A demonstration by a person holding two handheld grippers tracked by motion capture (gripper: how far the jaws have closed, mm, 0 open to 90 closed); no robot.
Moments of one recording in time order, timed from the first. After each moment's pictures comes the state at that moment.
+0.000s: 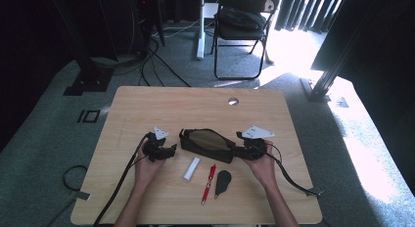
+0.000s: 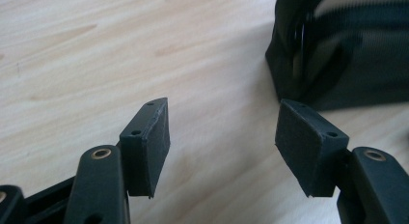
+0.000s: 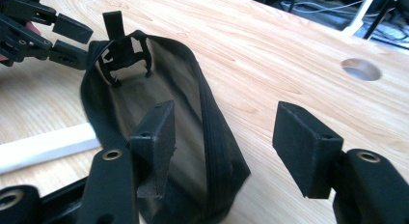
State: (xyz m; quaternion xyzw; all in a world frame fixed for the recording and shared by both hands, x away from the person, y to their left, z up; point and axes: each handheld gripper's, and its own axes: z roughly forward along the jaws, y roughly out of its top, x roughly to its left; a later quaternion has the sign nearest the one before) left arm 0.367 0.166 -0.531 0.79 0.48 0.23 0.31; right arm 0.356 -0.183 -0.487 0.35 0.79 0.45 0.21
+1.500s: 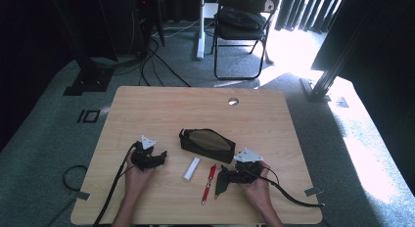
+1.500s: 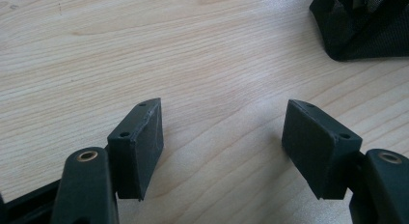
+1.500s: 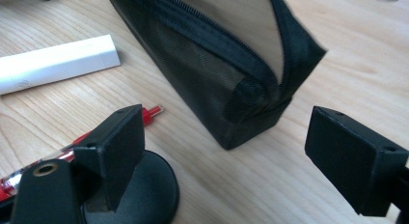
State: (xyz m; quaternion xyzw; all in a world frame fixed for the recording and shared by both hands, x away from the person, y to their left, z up) left arm 0.348 0.202 -0.552 0.77 0.50 0.23 0.33; right arm 0.302 -0.162 -0.532 0.39 0.81 0.38 0.22
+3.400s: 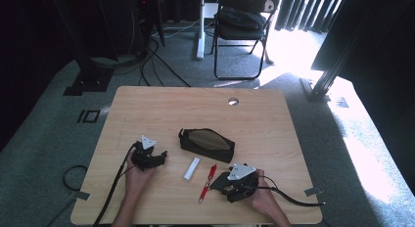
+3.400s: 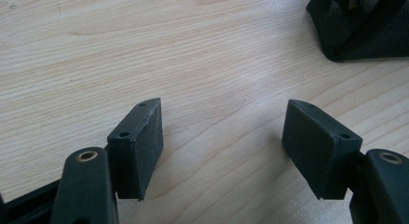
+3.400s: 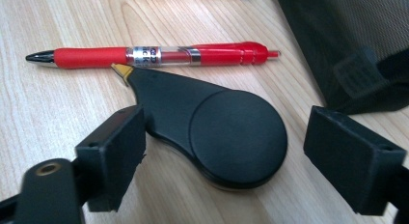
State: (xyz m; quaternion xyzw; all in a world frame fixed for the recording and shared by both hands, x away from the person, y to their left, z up) left arm 0.348 0.201 -0.552 0.77 0.50 0.23 0.33; right arm 0.278 -0.159 -0.548 0.21 0.90 0.36 0.15
